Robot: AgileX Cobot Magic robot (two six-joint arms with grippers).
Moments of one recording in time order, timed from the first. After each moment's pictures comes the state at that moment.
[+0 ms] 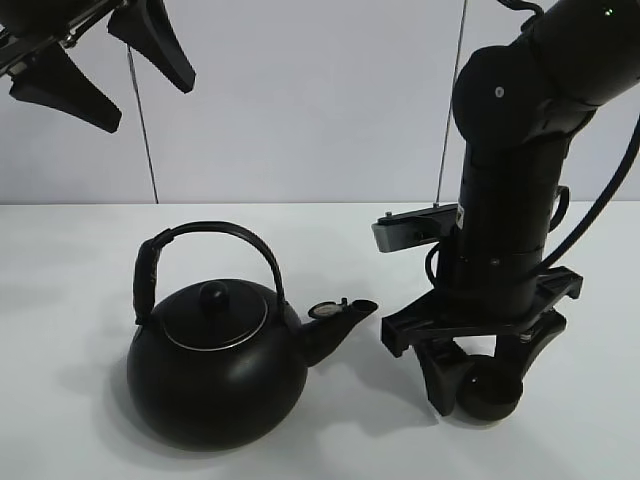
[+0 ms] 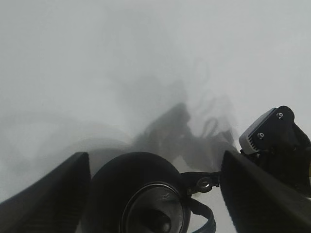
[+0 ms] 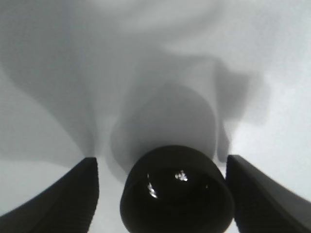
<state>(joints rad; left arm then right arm) -0.27 1.64 -1.31 -0.56 0.81 0.14 0.47 1.96 -1.11 -0.03 0.80 0.06</state>
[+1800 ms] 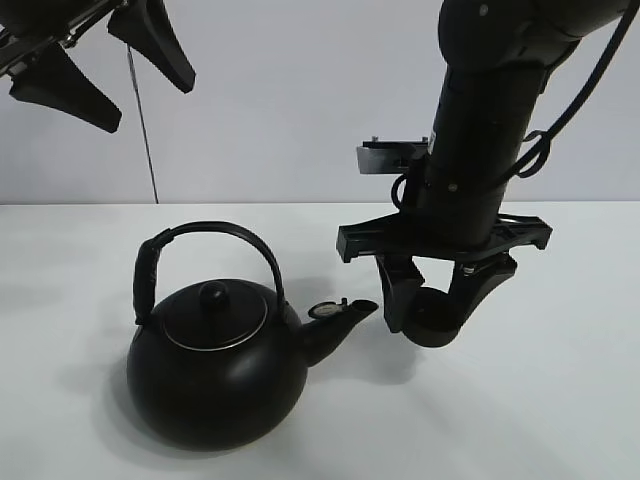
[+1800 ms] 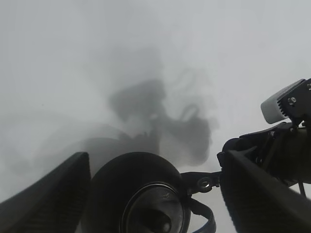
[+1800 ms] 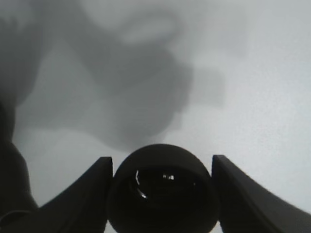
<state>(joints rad) -0.27 1.64 -1.31 -0.56 0.81 0.14 0.47 1.94 -1.27 0.04 0.84 0.17</state>
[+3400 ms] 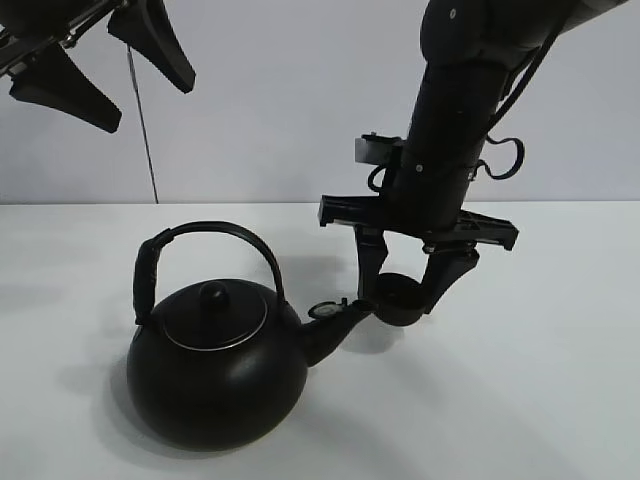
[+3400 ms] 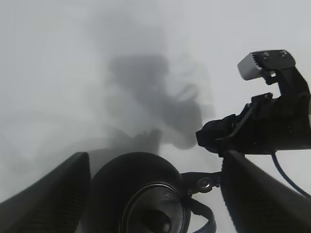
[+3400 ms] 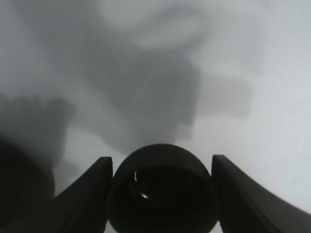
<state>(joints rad) -0.27 1.64 -1.31 -0.56 0.81 0.14 0.41 2.11 -1.50 0.17 0.95 0.21</state>
